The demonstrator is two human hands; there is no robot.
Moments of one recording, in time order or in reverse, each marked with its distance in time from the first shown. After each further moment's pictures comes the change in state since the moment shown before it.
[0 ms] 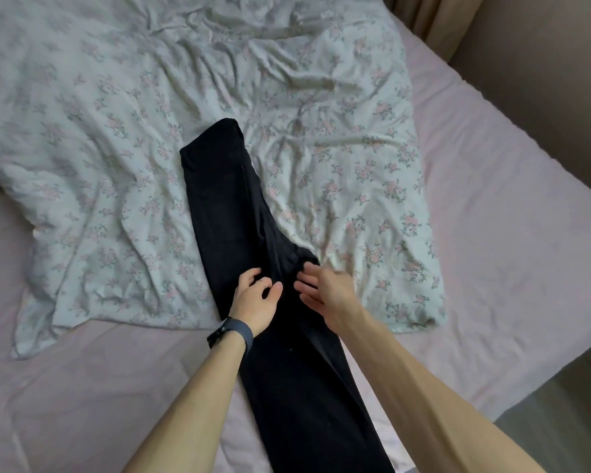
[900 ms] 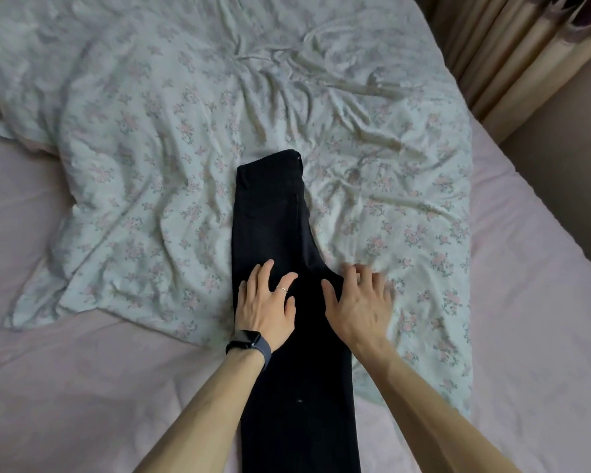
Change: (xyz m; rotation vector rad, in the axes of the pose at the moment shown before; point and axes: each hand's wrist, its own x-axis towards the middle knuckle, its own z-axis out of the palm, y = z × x) left_hand 0.027 0.007 -0.018 0.441 0.427 0.179; right_hand 0.036 -0.029 0.021 -1.550 0.508 -1.096
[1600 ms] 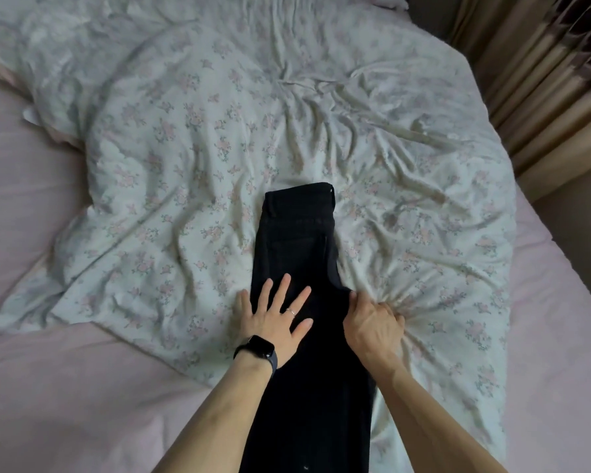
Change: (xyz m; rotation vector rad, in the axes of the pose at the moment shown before) left_hand 0.056 -0.035 0.017 0.166 -0.259 -0.010; right_hand 0.073 -0.018 0.025 -0.083 -0.210 0.086
